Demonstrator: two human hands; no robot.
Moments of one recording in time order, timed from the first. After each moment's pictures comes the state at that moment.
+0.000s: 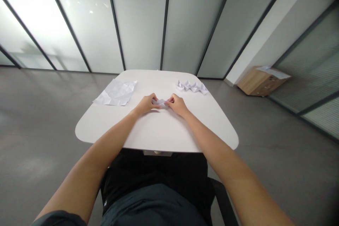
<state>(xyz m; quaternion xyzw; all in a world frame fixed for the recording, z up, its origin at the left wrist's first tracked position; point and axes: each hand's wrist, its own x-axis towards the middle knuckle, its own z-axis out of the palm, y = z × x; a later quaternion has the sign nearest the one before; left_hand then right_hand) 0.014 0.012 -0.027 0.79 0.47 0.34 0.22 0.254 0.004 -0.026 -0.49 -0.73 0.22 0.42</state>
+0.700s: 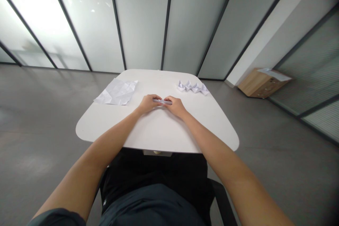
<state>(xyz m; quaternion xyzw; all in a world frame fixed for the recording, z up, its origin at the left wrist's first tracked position) 0.023 0.001 -0.014 0.76 0.48 0.37 0.25 0.245 0.001 -0.027 -0.44 -0.79 0.21 0.39</state>
